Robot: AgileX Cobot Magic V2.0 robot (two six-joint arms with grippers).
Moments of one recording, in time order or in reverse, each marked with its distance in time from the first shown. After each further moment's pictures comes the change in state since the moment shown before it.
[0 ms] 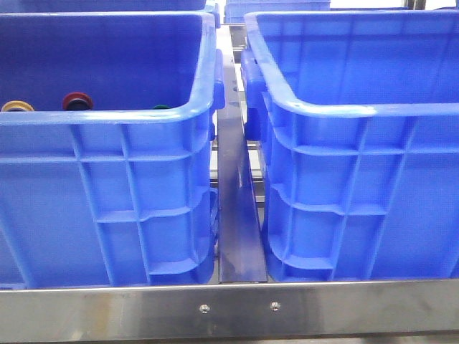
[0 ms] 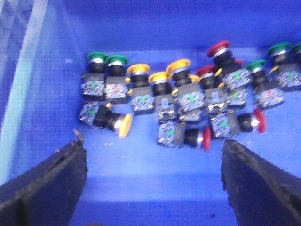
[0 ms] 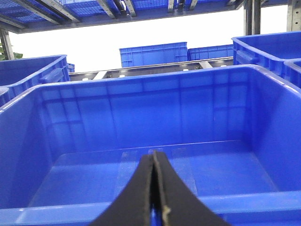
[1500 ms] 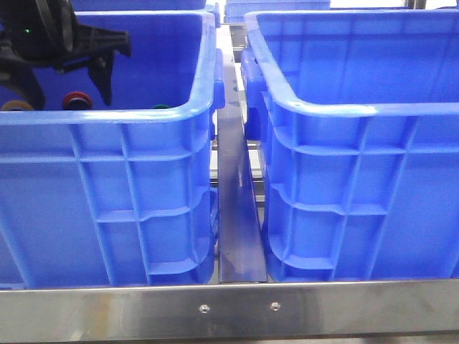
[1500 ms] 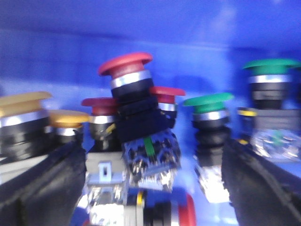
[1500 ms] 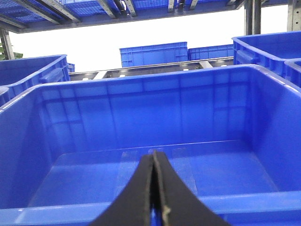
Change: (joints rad) left arm -0.382 0.928 -0.445 0.385 -0.083 -0.726; right arm 0.000 0.000 0.000 0.000 0.000 0.000
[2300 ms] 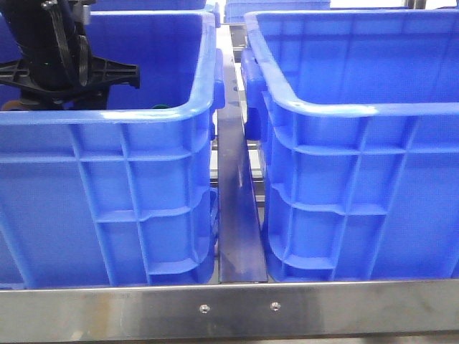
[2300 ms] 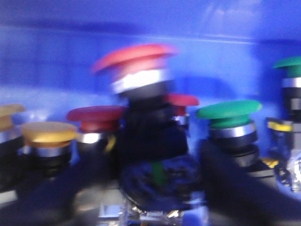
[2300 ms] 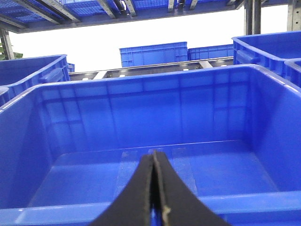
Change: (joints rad) left arm 0.000 0.092 -0.030 0.050 -0.013 -0.025; right arm 0.000 0.000 0.000 0.000 0.000 0.000
